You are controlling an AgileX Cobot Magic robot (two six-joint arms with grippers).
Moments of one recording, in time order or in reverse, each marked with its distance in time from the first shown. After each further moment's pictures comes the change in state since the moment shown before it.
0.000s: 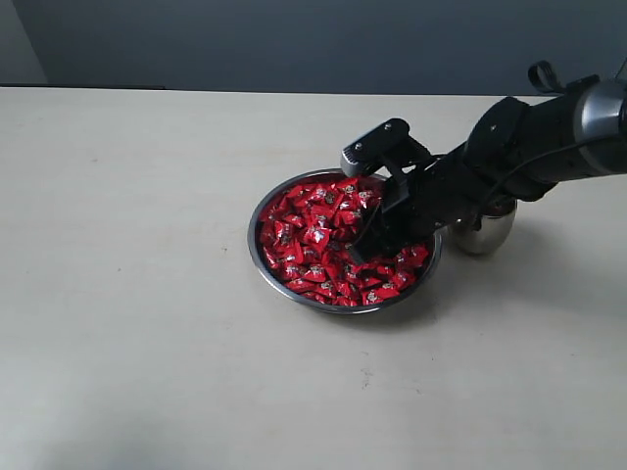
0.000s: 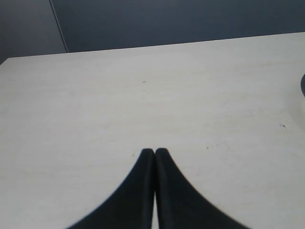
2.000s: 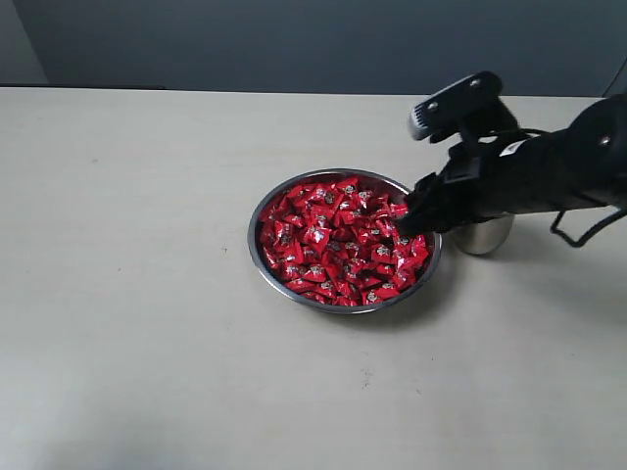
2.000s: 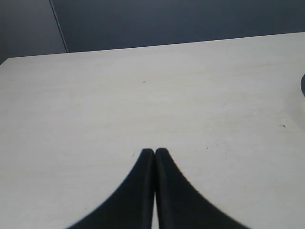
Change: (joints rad) left arm 0.000 0.000 0.000 0.000 0.000 0.000; right arm -0.023 -0.324 0.231 -0.191 -0.211 0.261
